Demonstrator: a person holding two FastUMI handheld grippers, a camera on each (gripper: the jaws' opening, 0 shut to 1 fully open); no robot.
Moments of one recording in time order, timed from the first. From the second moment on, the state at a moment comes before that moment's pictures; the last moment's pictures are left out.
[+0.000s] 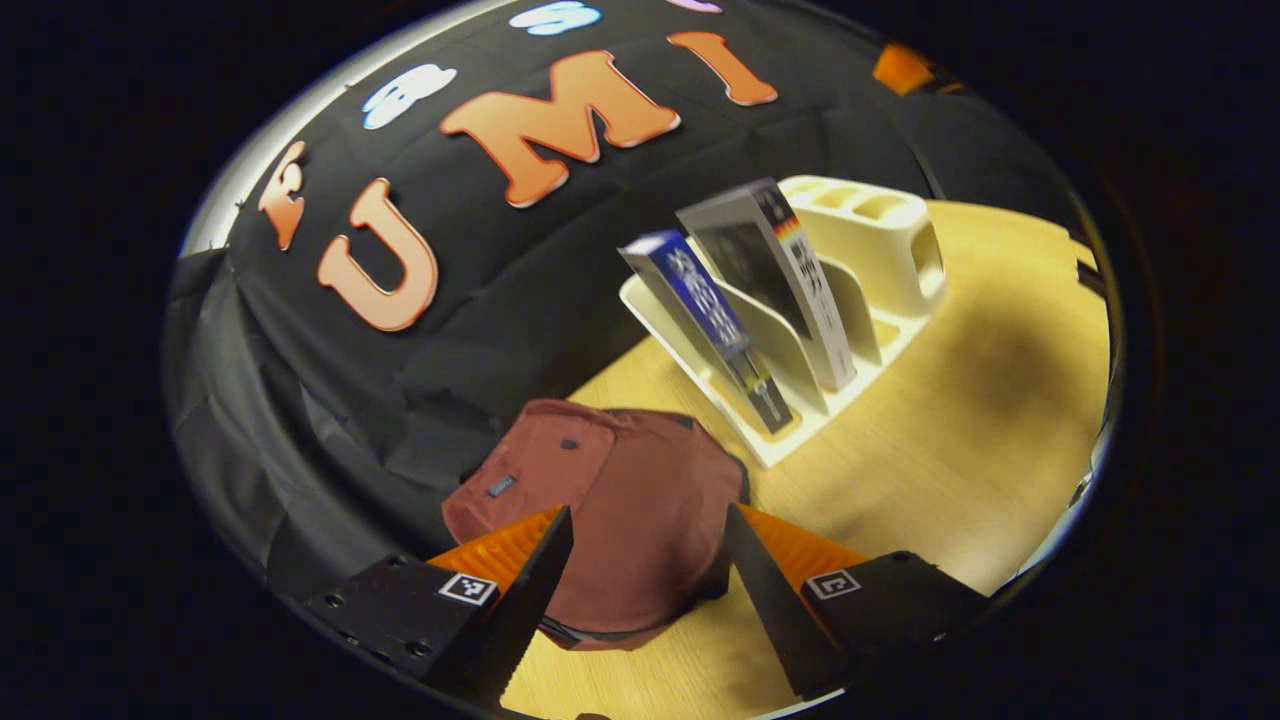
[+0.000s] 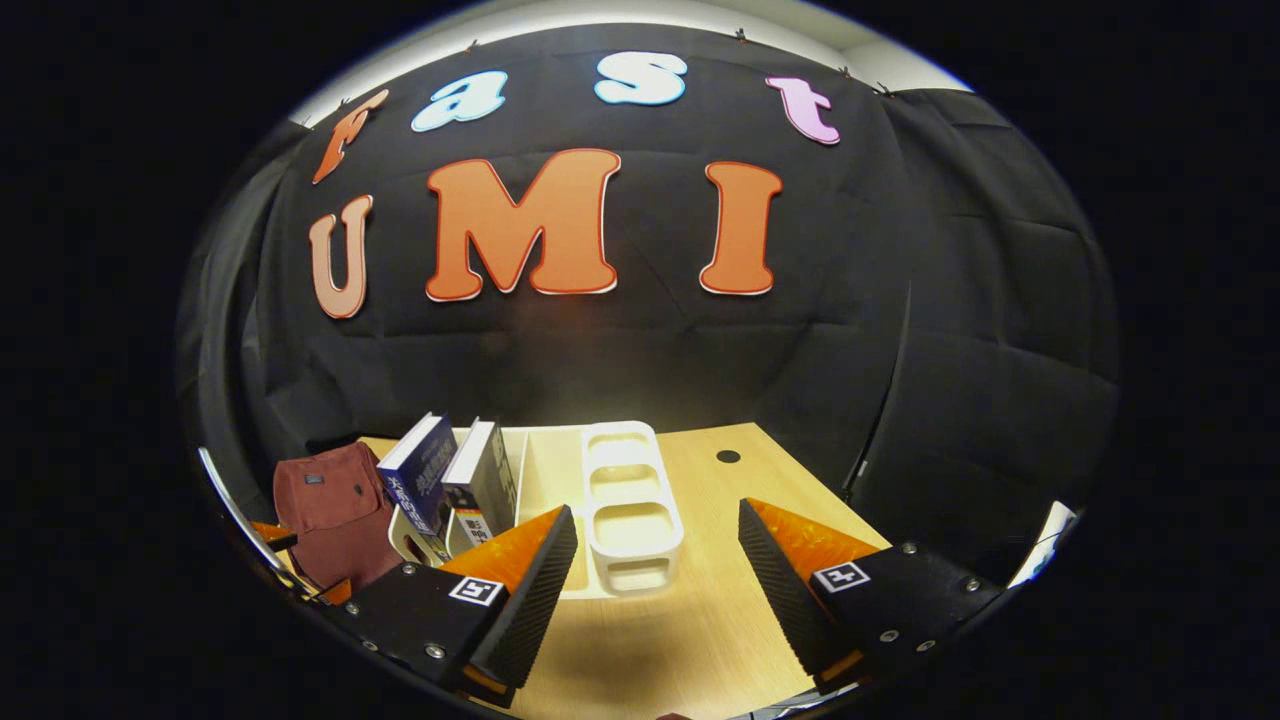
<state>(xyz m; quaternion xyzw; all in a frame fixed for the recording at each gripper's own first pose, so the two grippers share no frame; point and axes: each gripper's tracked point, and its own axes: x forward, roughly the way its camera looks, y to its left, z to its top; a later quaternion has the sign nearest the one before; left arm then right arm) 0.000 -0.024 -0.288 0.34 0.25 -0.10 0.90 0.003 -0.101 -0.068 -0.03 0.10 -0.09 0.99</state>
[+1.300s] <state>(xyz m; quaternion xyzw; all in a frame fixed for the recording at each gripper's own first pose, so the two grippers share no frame) 0.022 0.009 -0.345 0.37 0.36 -0.07 0.85 0.004 -0.111 -0.077 -0.03 0.13 -0.06 0.99</state>
